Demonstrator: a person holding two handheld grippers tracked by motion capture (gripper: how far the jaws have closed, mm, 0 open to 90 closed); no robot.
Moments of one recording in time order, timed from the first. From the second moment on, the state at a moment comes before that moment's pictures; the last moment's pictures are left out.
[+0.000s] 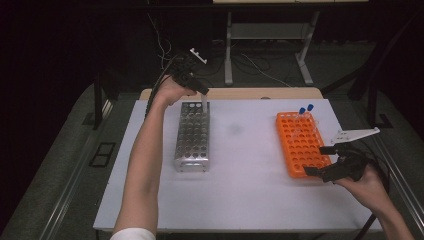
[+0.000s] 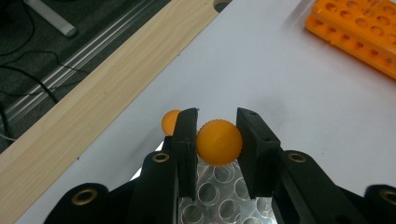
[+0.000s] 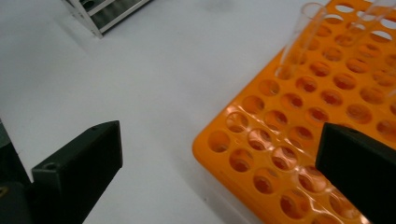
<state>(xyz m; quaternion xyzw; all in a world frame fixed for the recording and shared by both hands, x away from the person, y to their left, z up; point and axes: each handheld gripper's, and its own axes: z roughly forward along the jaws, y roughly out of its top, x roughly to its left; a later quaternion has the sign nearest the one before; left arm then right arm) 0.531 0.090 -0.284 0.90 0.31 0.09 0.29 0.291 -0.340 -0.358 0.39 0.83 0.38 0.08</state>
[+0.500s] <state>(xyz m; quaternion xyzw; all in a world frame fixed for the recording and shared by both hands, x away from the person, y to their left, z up) 0.534 0.092 -0.313 0.90 0.33 0.08 0.29 0.313 -0.366 -0.367 0.43 0.81 0.38 0.10</state>
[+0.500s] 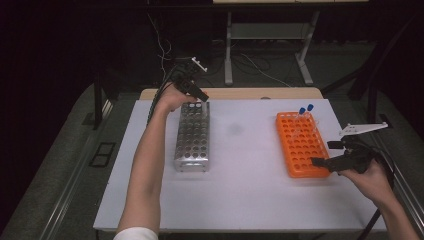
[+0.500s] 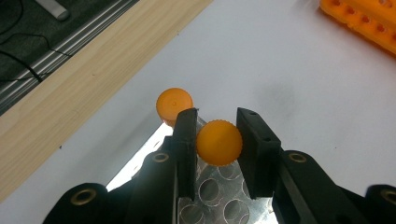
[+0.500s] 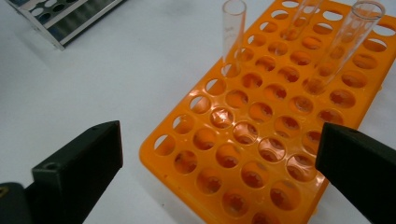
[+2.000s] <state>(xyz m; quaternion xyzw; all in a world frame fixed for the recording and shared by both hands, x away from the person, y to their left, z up) 0.458 0.124 -0.279 0.87 0.33 0.09 0.34 0.382 -0.315 -0.403 0.40 0.84 0.35 0.13</state>
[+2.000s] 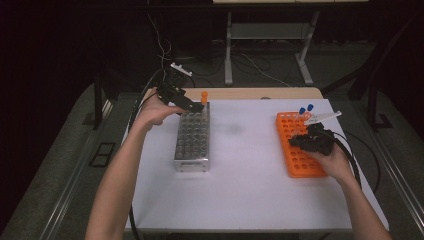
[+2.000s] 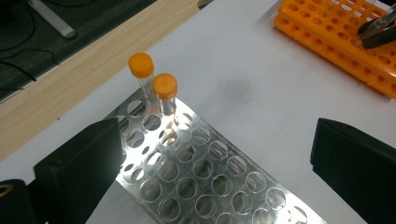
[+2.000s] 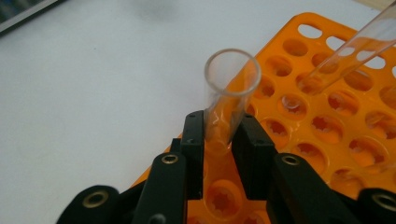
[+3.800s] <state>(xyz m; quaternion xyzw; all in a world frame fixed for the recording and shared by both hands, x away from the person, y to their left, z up) 0.385 0.043 -0.265 0.93 0.14 0.04 0.34 0.340 -0.202 -0.321 0.21 0.91 0.36 0.06</state>
